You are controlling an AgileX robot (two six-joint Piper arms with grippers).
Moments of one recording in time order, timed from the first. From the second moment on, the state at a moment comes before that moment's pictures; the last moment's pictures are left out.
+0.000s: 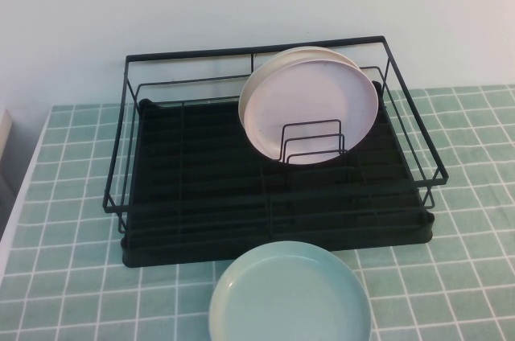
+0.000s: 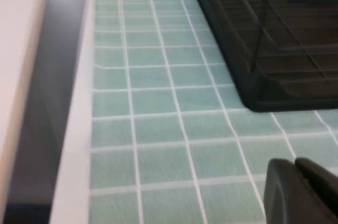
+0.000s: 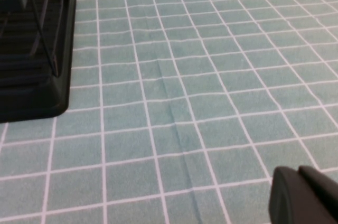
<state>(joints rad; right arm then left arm) -0.10 -0.01 0.01 -0.01 0.45 0.00 -0.23 -0.01 0.00 0.10 0.45 -0.27</state>
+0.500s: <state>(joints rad) -0.10 -0.01 0.01 -0.01 0.45 0.00 -0.09 -0.01 0.01 0.09 0.39 -0.19</state>
